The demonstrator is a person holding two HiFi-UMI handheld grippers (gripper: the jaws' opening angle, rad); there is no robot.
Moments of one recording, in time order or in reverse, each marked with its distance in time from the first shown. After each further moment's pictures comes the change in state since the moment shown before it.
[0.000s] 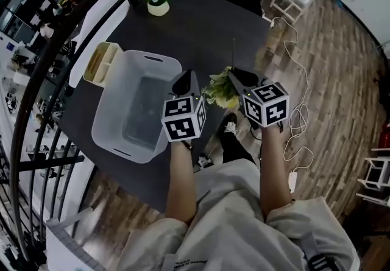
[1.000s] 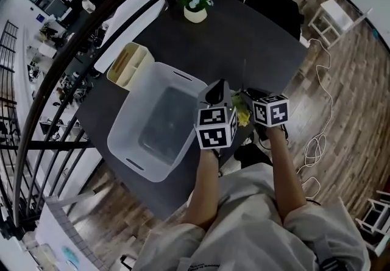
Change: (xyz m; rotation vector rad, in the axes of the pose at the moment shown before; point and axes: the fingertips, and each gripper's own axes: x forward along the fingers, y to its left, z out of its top) left arm 0.079 0.026 0.003 -0.079 -0.007 0.099; right arm 0.143 -0.039 -0.076 0.160 0.259 0.127
